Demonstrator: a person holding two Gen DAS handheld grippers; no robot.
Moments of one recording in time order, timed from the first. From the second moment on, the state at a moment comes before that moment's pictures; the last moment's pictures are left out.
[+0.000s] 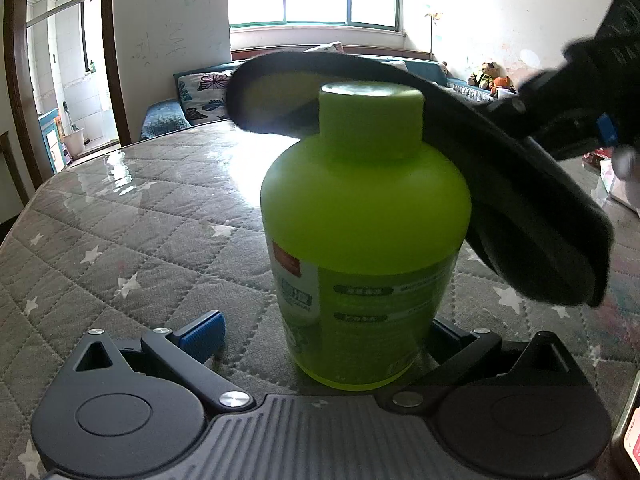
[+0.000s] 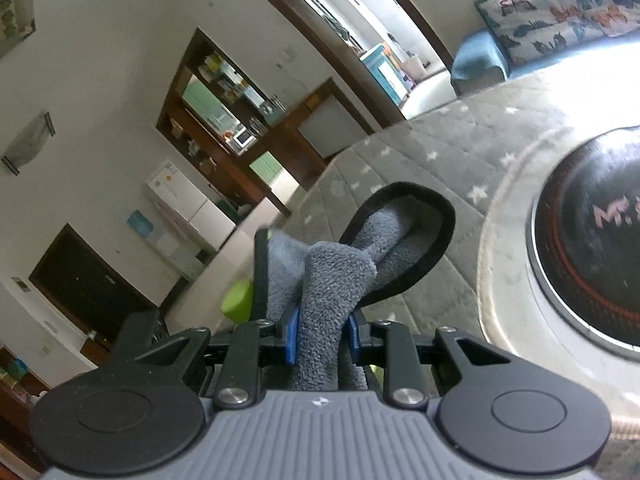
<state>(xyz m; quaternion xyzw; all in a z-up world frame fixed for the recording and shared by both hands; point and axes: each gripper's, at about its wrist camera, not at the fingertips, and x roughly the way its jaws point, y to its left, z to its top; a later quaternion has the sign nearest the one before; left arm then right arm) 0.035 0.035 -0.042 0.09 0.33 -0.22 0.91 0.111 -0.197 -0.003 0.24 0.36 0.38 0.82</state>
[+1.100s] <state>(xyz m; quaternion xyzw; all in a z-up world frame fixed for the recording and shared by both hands) 0.035 0.035 -0.042 0.09 0.33 -0.22 0.91 0.116 -0.192 -0.048 0.22 0.41 0.35 0.81</state>
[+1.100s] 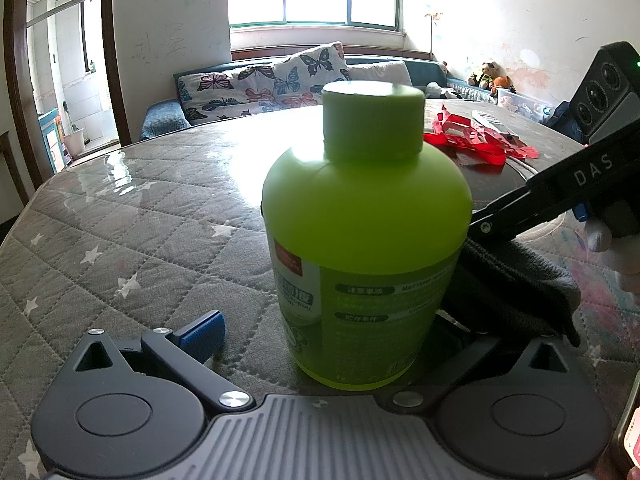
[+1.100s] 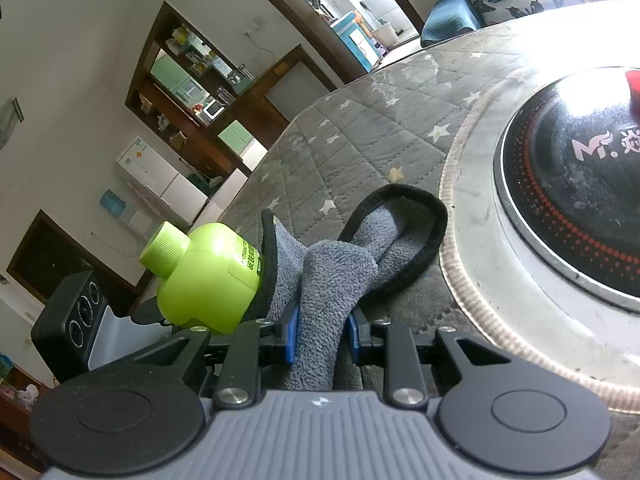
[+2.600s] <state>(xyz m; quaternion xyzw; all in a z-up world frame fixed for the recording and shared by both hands) 0.037 0.036 -0.043 0.09 0.33 -0.22 0.91 0.127 -0.189 -0.055 0.22 0.44 0.34 0.80</state>
